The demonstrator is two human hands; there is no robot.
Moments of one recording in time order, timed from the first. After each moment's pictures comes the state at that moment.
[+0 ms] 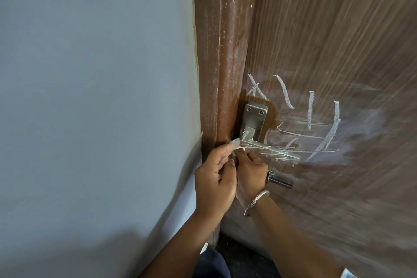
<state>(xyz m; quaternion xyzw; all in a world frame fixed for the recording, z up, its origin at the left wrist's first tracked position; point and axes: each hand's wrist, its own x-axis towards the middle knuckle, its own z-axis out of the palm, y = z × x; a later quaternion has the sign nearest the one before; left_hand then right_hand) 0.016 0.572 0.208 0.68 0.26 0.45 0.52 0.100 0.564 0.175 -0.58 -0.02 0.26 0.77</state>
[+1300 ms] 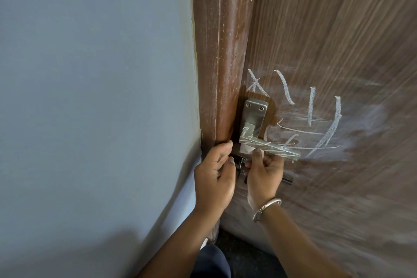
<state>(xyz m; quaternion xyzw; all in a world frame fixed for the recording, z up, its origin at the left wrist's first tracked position) 0.016 0.572 0.200 0.67 0.27 0.44 0.54 0.109 0.544 0.159 -0.65 -0.04 0.09 0.75</state>
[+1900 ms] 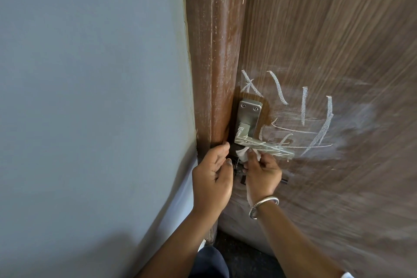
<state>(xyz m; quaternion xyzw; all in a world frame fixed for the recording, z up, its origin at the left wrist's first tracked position) 0.016 0.571 0.196 0.67 0.27 0.42 0.54 0.117 0.541 0.148 -0.69 -0.07 0.06 0.72</state>
